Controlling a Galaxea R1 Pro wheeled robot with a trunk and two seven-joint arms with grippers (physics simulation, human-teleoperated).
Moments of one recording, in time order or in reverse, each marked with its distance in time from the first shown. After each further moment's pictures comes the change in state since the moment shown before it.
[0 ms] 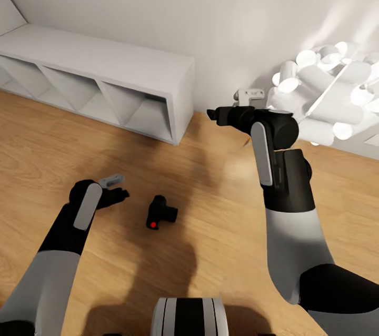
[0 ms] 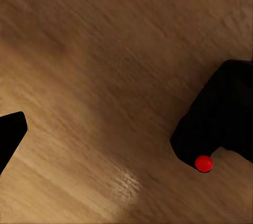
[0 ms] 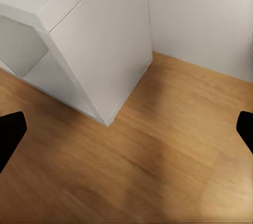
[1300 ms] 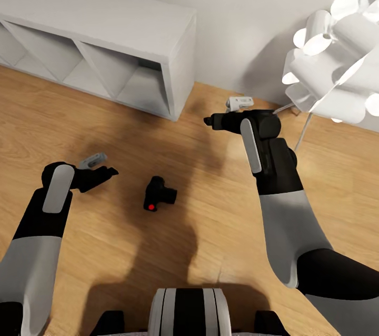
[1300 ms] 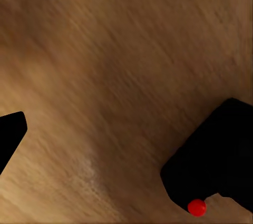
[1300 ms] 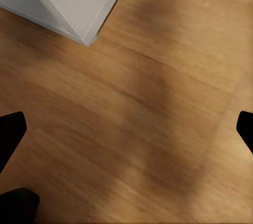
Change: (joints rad) left arm -0.088 0.088 0.078 -0.066 0.260 0.000 0.059; right arm -0.080 0.002 -0.015 0.255 -0.002 -0.027 -0.001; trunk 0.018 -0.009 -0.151
